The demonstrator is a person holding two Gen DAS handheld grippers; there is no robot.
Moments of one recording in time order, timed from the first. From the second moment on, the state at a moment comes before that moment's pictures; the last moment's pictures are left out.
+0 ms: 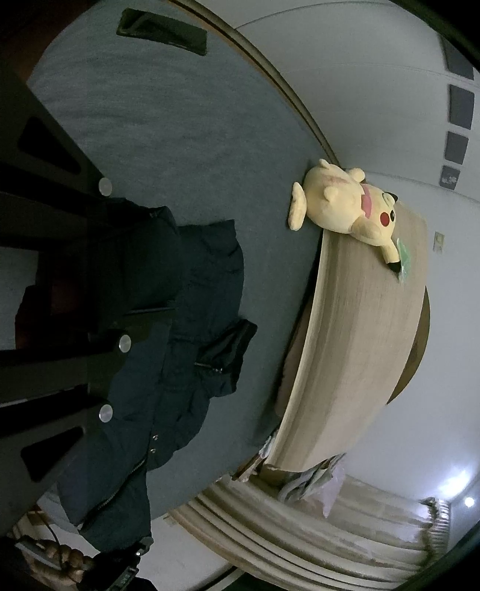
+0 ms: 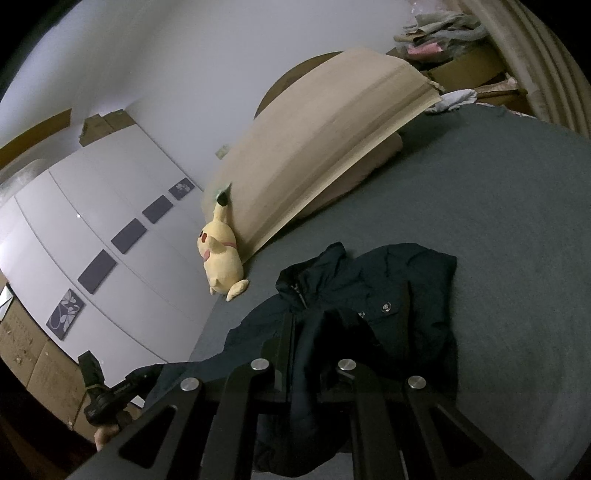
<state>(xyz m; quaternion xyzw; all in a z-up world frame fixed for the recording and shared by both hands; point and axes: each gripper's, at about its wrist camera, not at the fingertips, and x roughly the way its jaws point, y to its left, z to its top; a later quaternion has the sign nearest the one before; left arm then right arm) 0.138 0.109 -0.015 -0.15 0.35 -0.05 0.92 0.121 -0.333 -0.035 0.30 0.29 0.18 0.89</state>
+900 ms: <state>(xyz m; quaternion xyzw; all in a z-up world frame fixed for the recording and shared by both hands) 0.161 0.101 -0.006 -0.13 0.35 -0.06 0.93 0.132 -0.334 -0.037 0.31 0.30 0.17 0.89</state>
